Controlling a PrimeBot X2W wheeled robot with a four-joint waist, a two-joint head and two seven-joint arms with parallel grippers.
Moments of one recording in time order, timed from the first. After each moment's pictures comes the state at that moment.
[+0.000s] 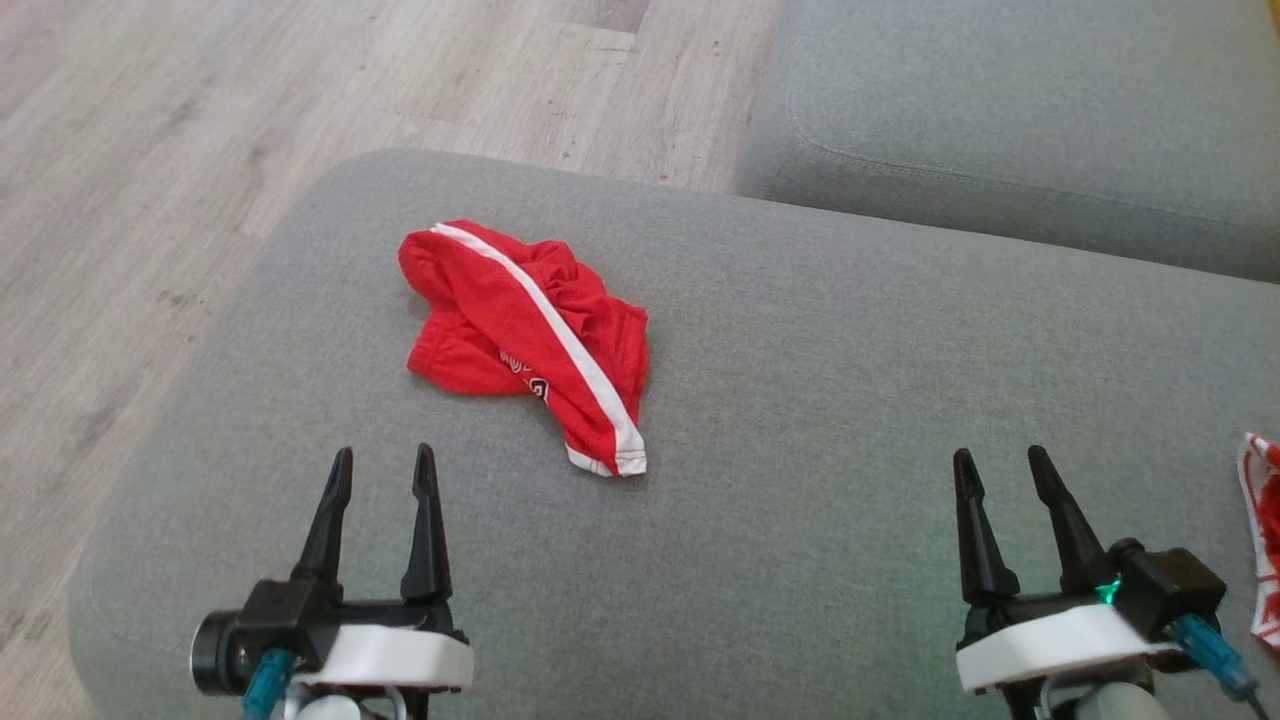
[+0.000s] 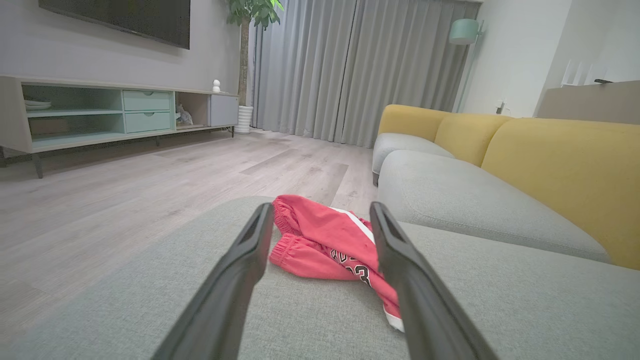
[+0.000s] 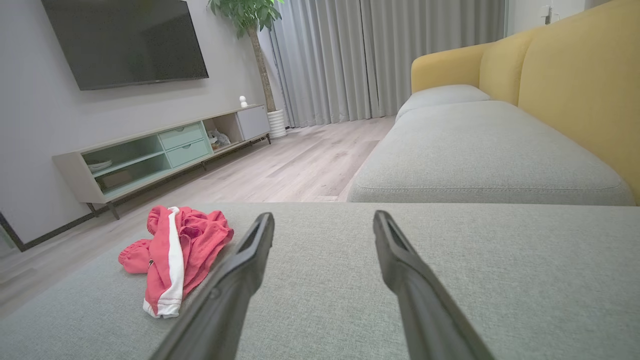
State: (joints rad) left arm -0.02 0.05 -0.19 0.22 -0.23 0.03 -0.25; right arm 0.06 -0.04 0.07 0.22 0.23 0.13 -0.25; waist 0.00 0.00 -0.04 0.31
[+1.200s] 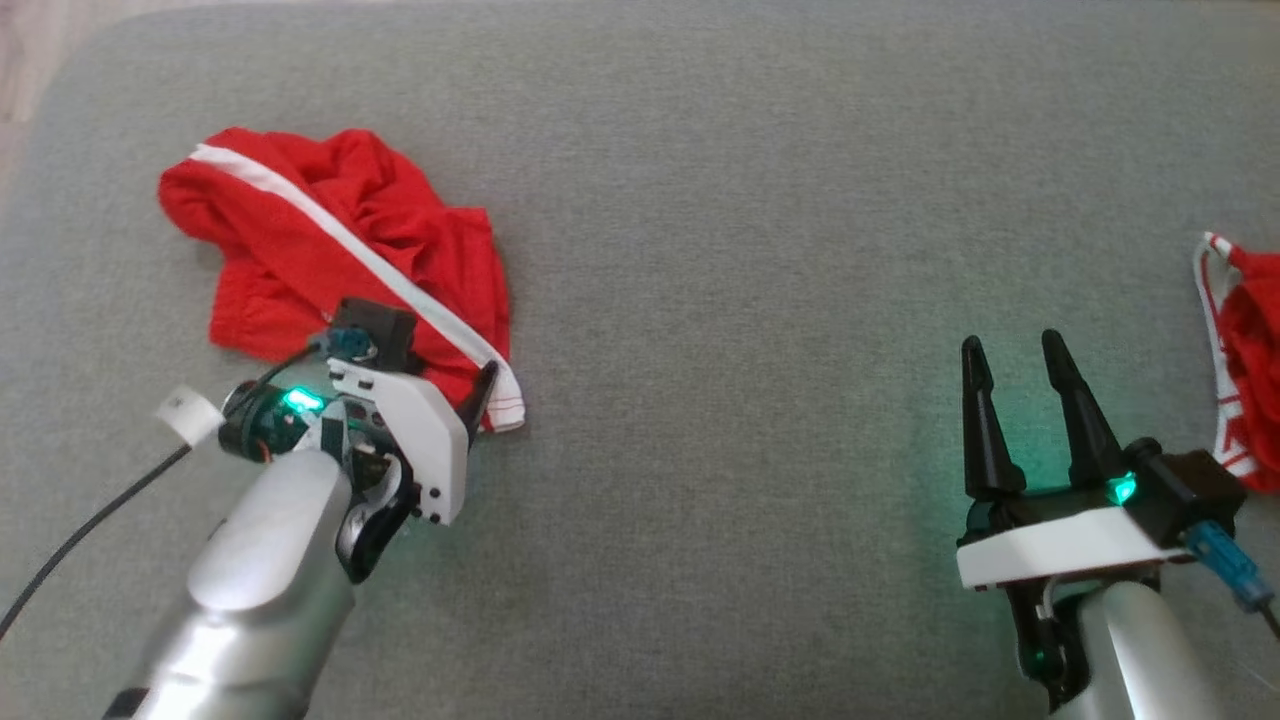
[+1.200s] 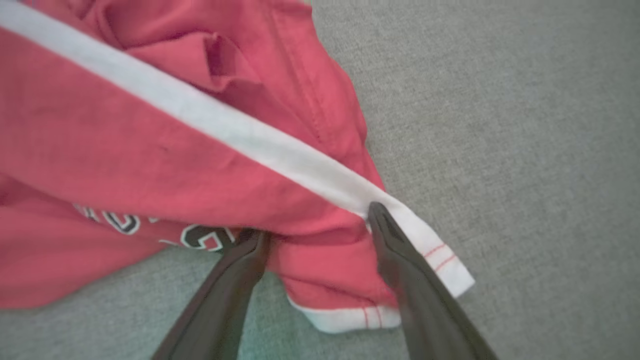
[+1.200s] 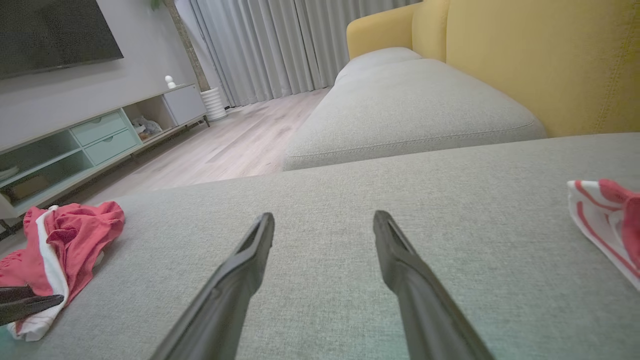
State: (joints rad) left arm -0.58 0.24 -0.56 0.62 -0.47 -0.13 0.37; right arm -0.09 -0.05 0.06 0.20 0.20 0.13 -0.25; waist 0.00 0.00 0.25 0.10
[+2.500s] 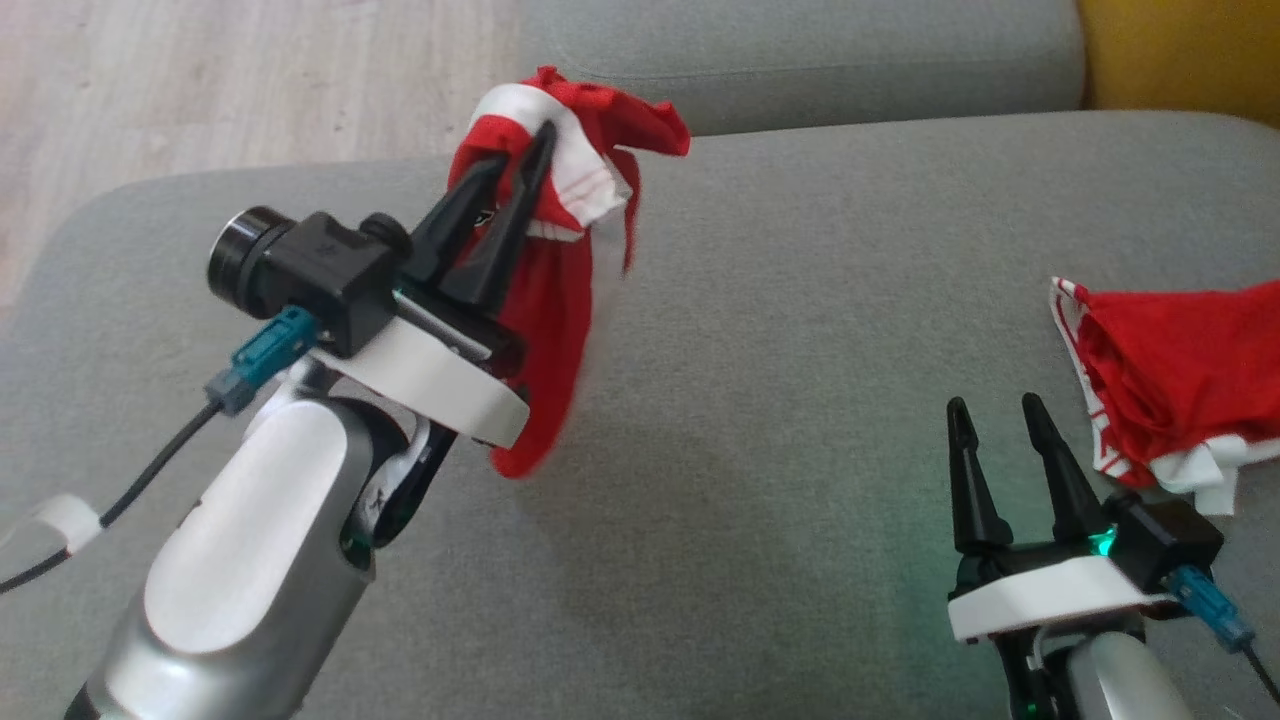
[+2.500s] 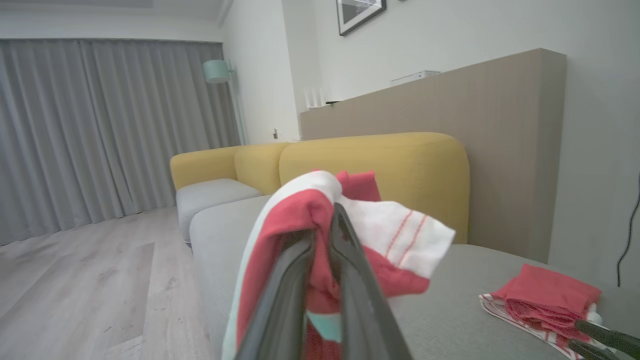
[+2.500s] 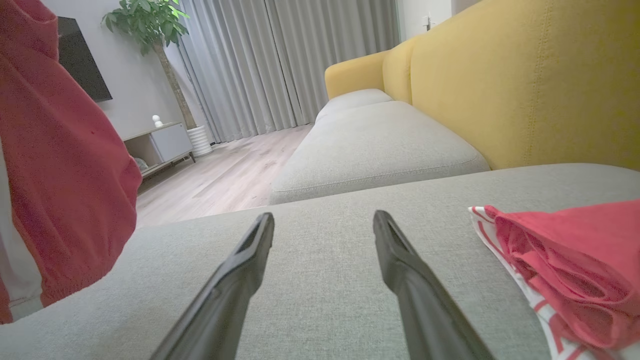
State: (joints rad) left arm -0.55 0.32 -0.55 -0.05 -0.45 -0.02 0.11; right arm -0.03 -0.05 0.08 0.24 0.24 0.13 -0.25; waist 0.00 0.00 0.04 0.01
